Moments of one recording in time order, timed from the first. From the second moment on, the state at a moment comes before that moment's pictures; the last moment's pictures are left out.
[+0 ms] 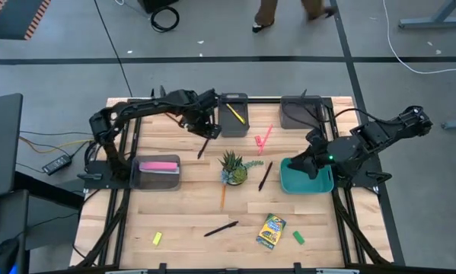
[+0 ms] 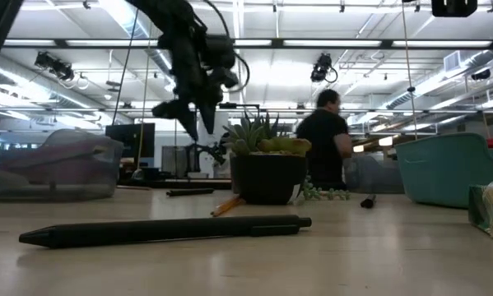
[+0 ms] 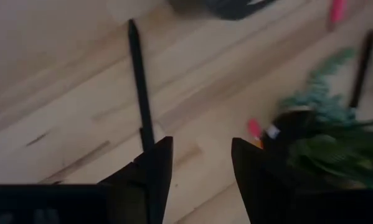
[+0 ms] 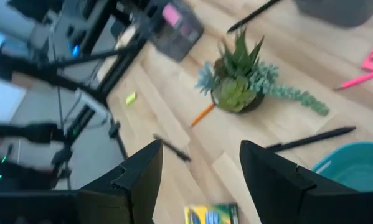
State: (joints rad) left arm 0.46 1.81 1.43 -0.94 0.21 -0.63; right arm 0.42 0.88 1.07 -0.86 0.32 1.13
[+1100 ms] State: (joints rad) left arm 0.34 2.02 1.32 -0.93 0.10 -0.52; right arm 0.41 0.88 1.07 -0.94 0.34 1.18
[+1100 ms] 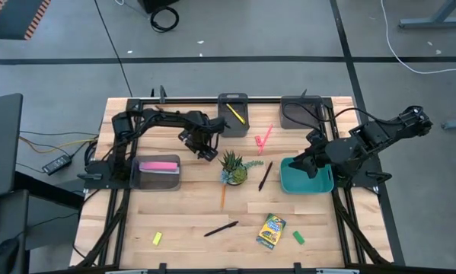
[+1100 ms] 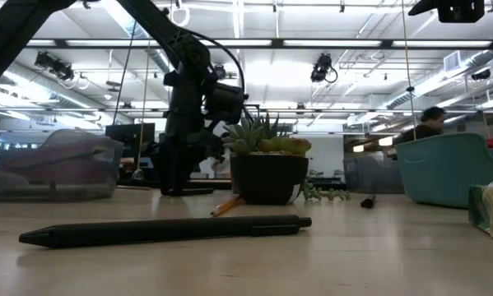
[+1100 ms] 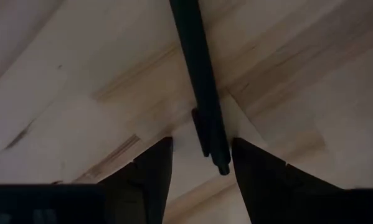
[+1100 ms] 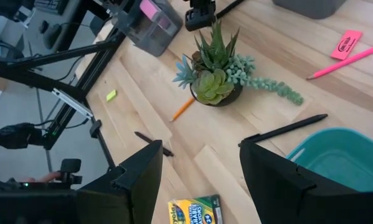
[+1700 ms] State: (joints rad) left arm 0.26 2.02 1.32 -0.89 -0.06 -0.64; right arm 0.41 0.88 1.07 -0.94 0.37 1.19
